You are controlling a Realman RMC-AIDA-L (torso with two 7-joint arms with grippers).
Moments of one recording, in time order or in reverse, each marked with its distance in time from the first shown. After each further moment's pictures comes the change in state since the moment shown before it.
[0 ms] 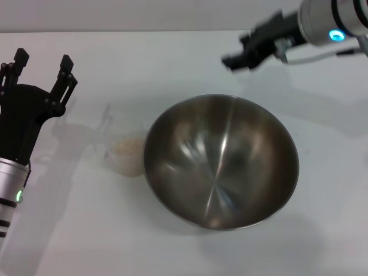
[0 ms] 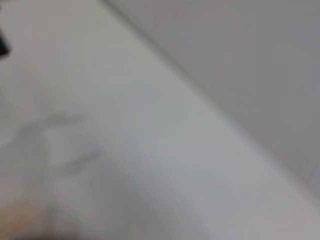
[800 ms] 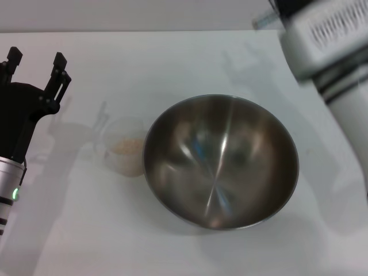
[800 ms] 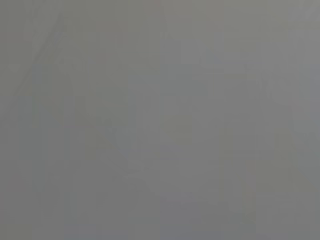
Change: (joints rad) left arm 0.001 0.002 -0.021 0.001 -0.003 -0.003 0.002; right arm -0.354 0.007 -0.653 0.376 -0.040 -2.010 0.048
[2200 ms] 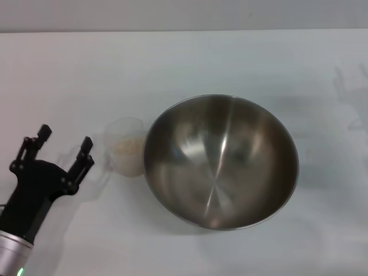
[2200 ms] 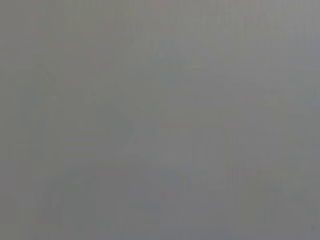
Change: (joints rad) left arm 0.159 0.000 0.248 0.047 0.009 0.027 0.007; right arm 0.119 -0.012 0.172 0.967 0.001 -0.704 0.587
